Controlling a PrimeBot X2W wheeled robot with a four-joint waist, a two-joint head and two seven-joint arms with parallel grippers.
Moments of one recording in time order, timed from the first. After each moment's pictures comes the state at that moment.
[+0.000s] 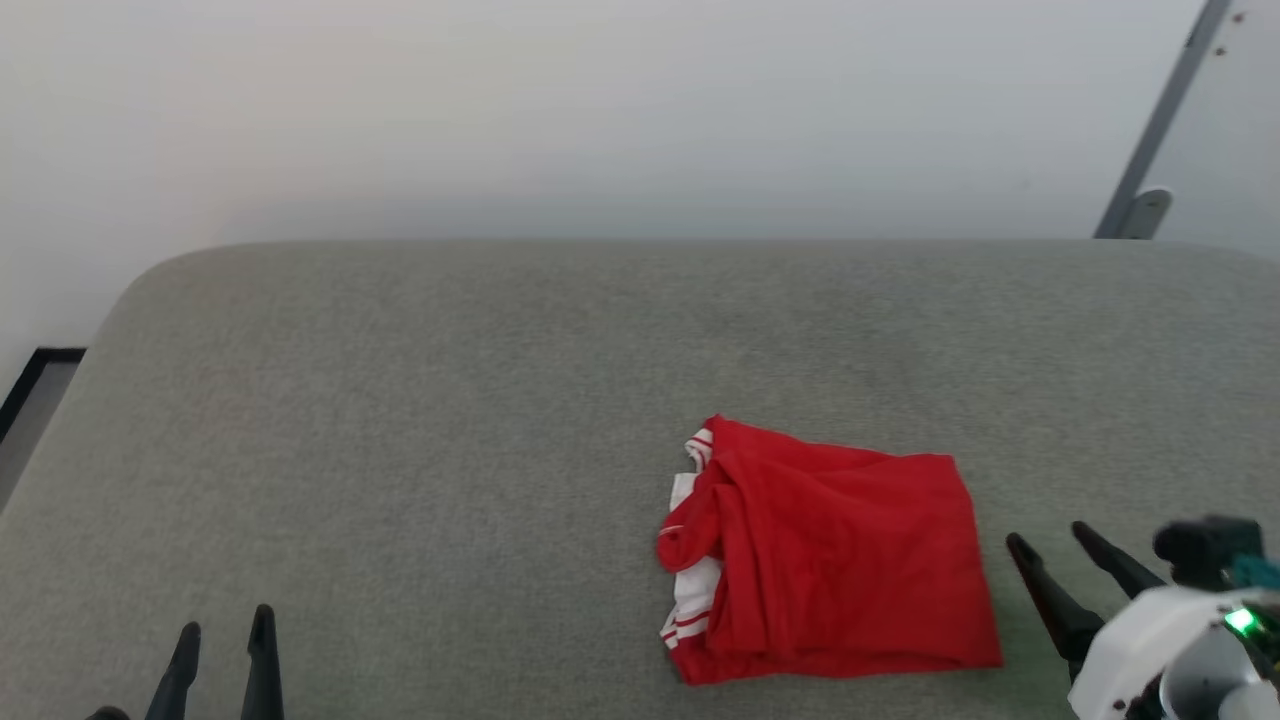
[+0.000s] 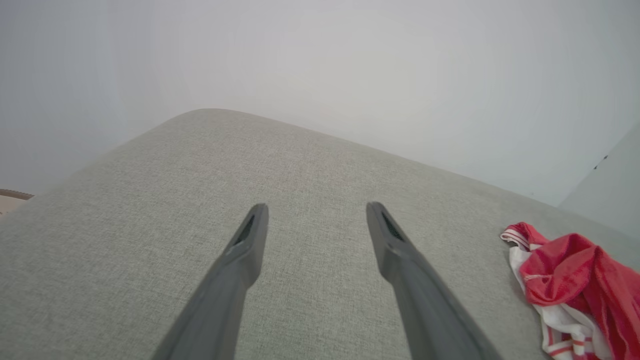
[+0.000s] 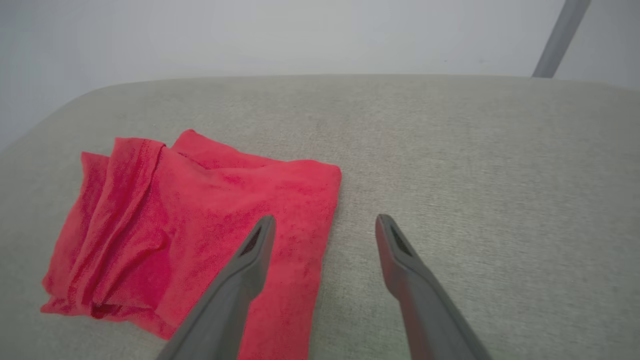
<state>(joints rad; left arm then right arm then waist) 0.20 0.22 0.06 0.16 -0.51 -0.13 -0.26 -0.09 -0.47 0.28 0.34 0.65 0.13 -0.01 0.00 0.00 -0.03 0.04</state>
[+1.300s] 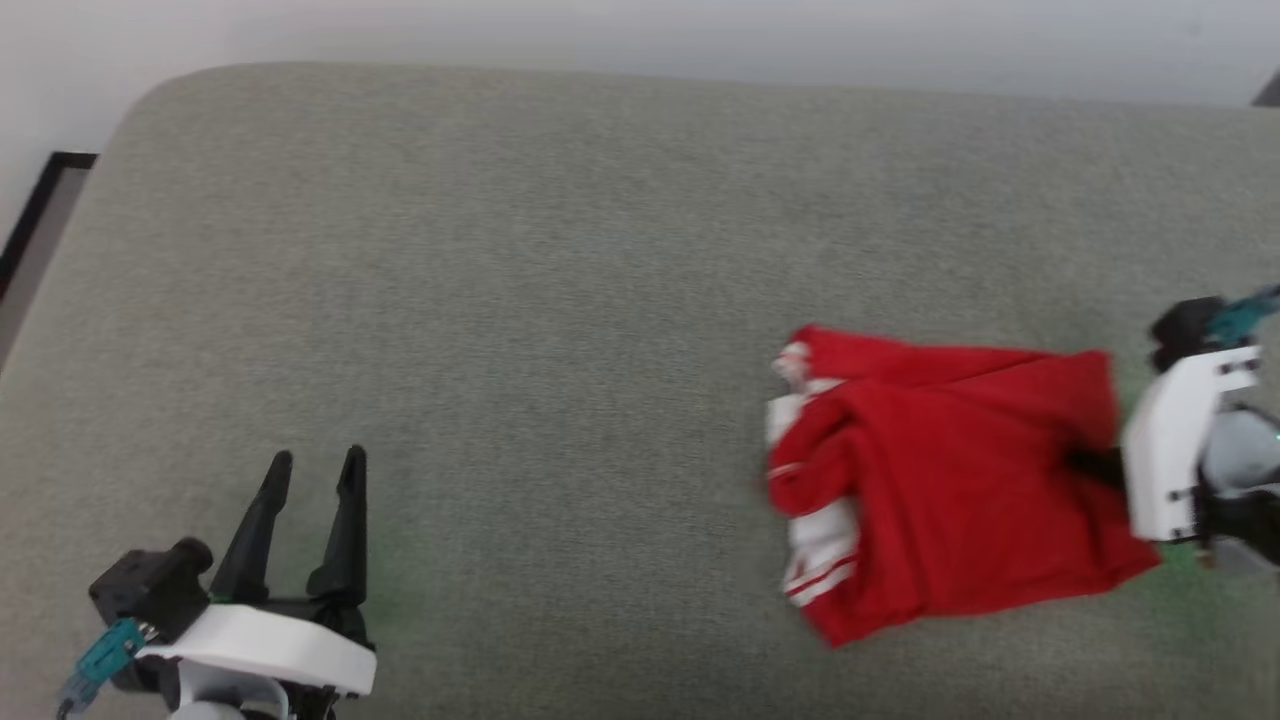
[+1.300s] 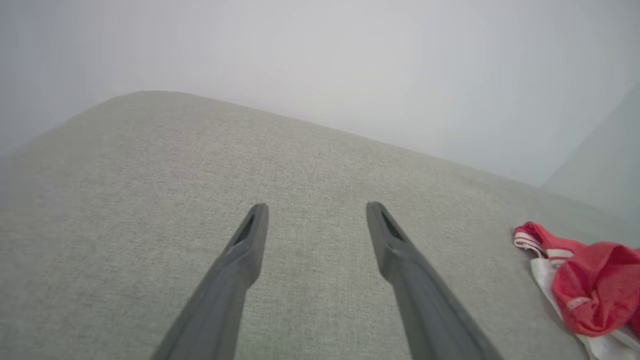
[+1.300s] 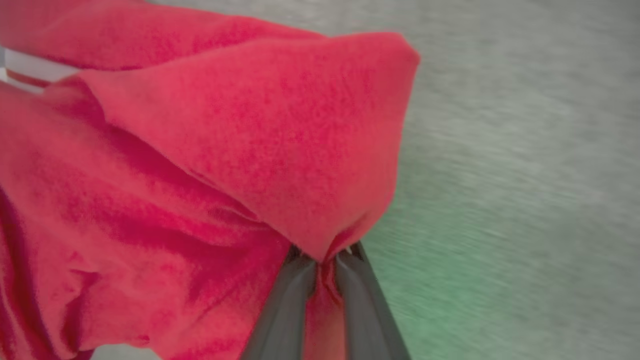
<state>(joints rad) -0.05 0.26 -0.11 0.18 -0.55 -0.13 -0.26 -0.54 -0.58 0.44 0.52 0.87 0.13 0.73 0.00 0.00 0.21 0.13</state>
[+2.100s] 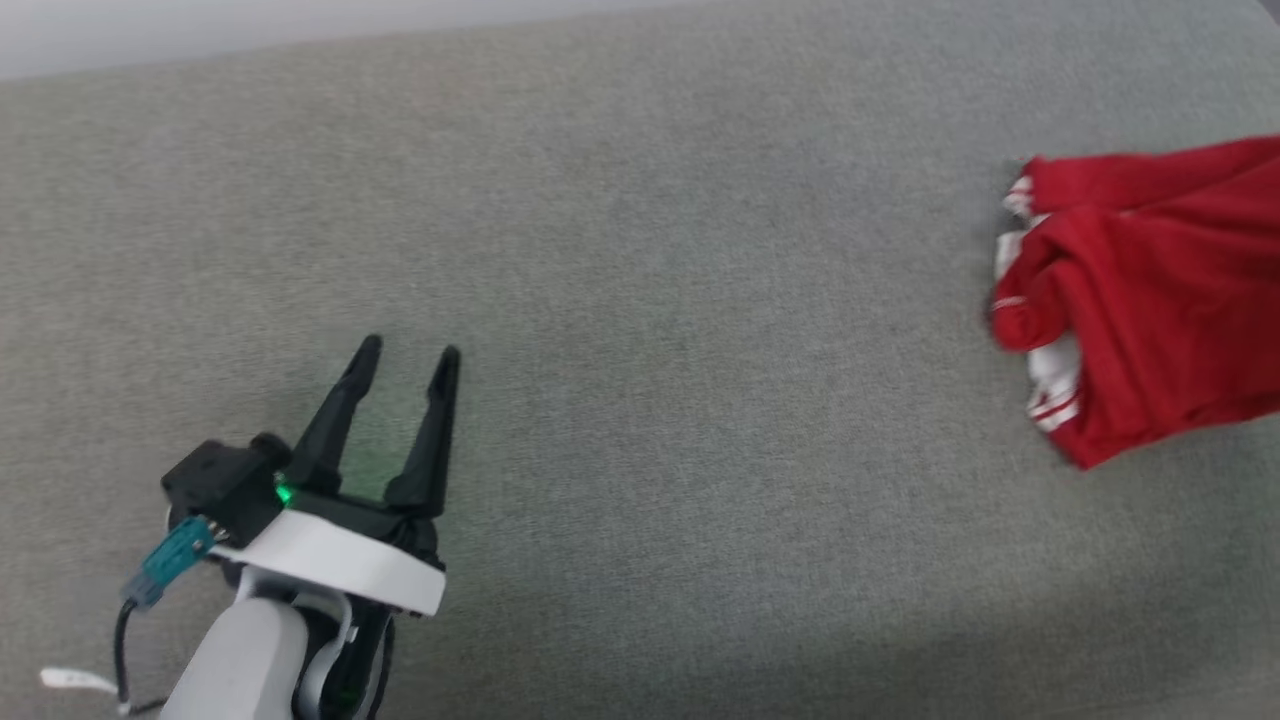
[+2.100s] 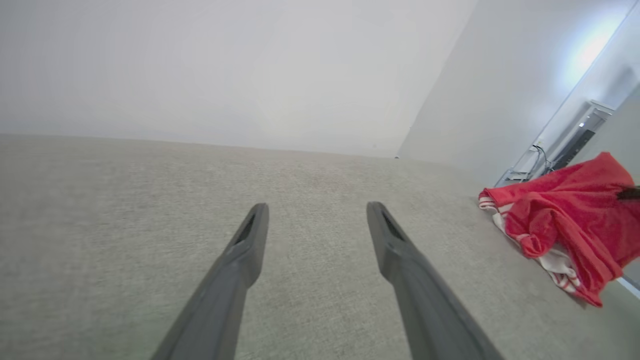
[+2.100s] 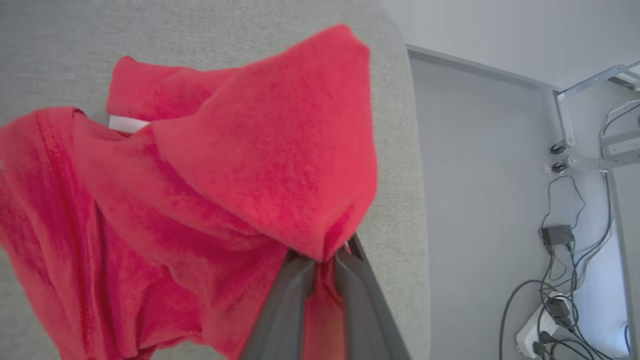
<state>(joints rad) -0.22 0.30 -0.27 0.14 -0.54 -0.13 -0.26 -0.74 -0.80 0.36 0.53 0.67 0.13 0.60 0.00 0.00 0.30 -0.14</state>
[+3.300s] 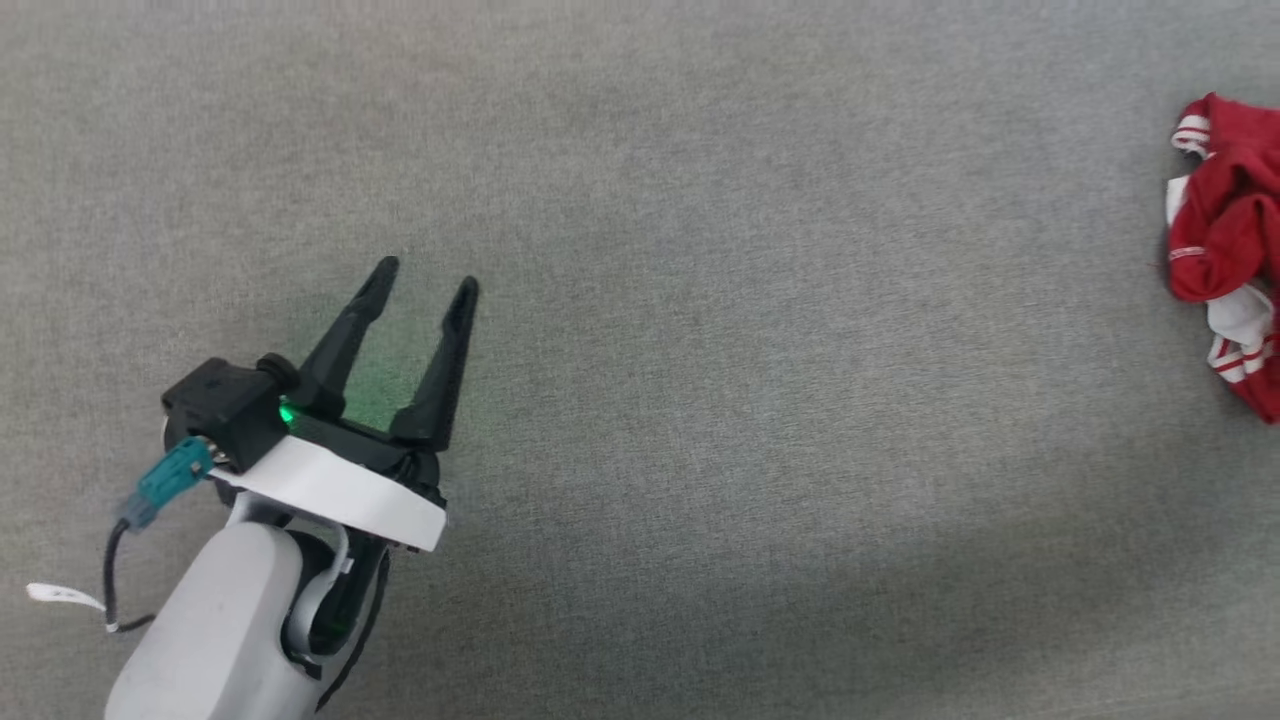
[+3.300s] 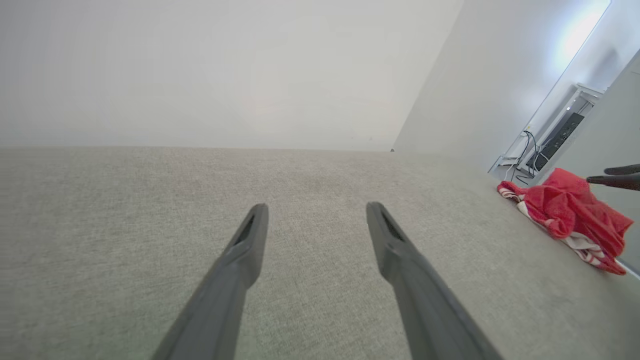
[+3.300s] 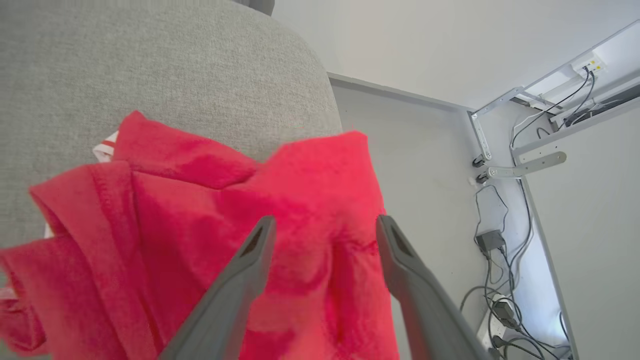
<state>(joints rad) -0.38 0.37 -0.39 0.16 -0.59 -0.13 -0.26 -1.00 -0.69 0.28 1.07 0.31 0.13 0.17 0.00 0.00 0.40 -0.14</state>
